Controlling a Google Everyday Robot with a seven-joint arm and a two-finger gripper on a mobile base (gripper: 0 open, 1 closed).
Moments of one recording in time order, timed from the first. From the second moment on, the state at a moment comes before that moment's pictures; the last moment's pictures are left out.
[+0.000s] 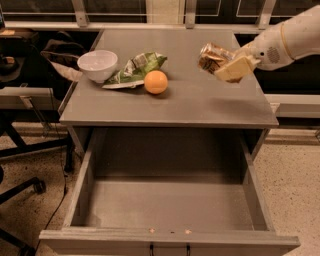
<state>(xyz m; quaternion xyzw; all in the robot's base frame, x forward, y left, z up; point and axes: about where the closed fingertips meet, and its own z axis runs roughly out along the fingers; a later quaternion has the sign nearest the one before) 0.640 -0.184 0.938 -0.45 0.78 0.17 0.39</state>
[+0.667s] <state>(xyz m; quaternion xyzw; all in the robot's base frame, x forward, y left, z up) 0.561 -0.183 0.934 -0.39 0.80 0.17 0.42</state>
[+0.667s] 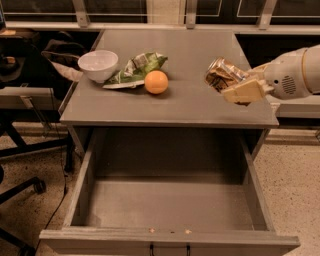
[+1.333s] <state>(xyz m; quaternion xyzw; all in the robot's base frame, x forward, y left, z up) 0.515 -0.180 0.894 -0.36 0.83 0.15 0.41</state>
